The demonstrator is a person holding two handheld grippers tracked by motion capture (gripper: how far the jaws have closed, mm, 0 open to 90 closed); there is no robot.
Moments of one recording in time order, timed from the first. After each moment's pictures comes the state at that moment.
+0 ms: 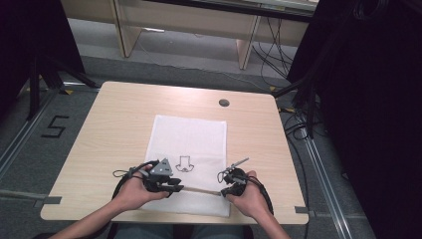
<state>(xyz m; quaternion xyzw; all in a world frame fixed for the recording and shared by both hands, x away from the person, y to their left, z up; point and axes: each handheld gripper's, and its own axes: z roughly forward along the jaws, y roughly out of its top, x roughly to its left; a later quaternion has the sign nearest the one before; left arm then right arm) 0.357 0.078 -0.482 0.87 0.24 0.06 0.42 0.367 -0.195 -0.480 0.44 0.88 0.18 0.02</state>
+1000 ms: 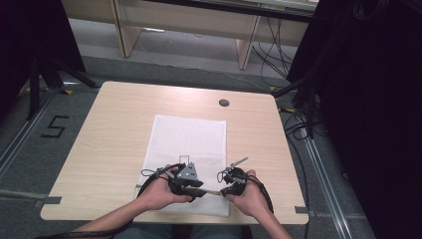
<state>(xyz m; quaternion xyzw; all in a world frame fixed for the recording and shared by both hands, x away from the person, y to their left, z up) 0.364 0.018 -0.489 0.88 0.18 0.03 0.43 0.371 -0.195 -0.481 0.42 0.89 0.19 0.02</state>
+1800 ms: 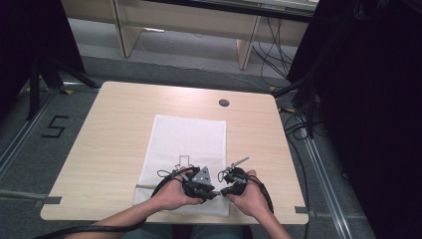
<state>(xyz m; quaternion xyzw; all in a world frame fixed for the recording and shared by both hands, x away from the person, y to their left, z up) 0.367 -0.016 -0.504 0.89 0.15 0.03 0.42 0.371 -0.197 -0.481 0.43 0.88 0.19 0.01</state>
